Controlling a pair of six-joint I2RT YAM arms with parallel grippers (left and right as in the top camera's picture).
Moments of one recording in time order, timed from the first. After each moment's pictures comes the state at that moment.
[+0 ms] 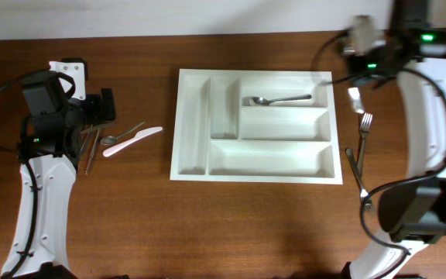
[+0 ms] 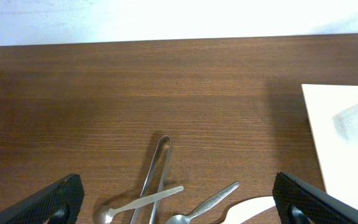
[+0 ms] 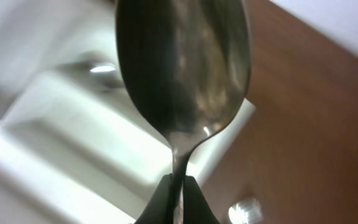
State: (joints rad) left arm 0.19 1.45 1.16 -0.34 0.09 0.15; right arm -0.06 1.94 2.01 -1.16 -0.25 -0.56
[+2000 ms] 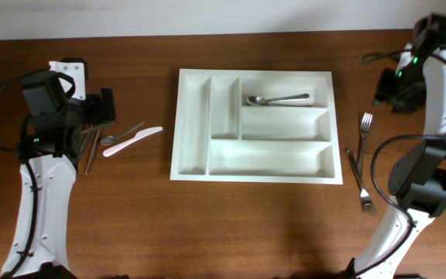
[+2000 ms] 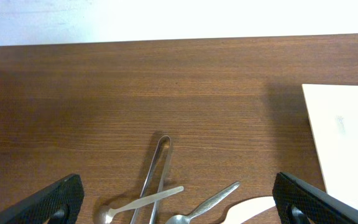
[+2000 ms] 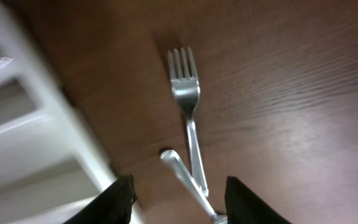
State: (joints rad) left arm 0.19 1.45 1.16 -0.34 0.09 0.15; right arm -0.31 2.20 2.12 -1.45 -0.05 0.14
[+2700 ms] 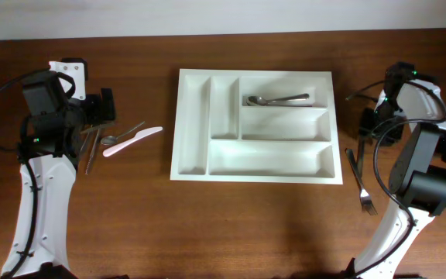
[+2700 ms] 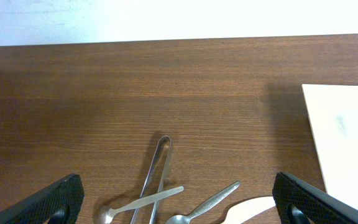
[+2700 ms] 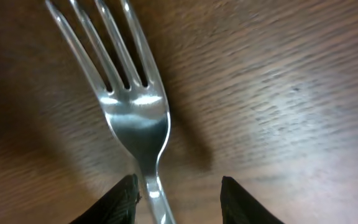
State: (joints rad) left arm 0.19 1.45 1.16 -0.34 0.09 0.15; right arm -0.31 2.22 1.68 -1.09 0.03 0.12
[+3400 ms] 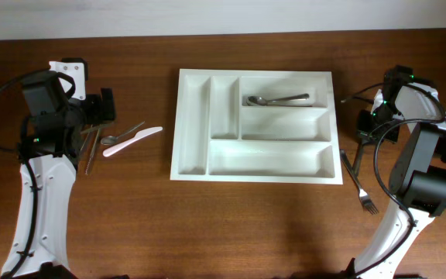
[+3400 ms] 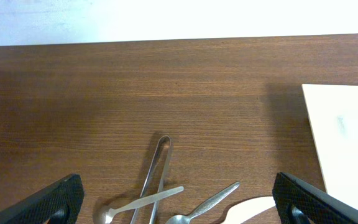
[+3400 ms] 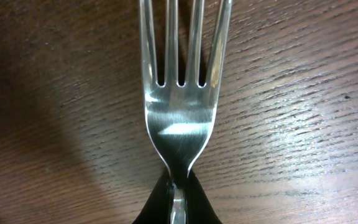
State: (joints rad) left arm 0.19 1.45 1.16 -0.34 0.09 0.15; right arm -0.31 2.21 1.65 -1.05 -0.02 0.08
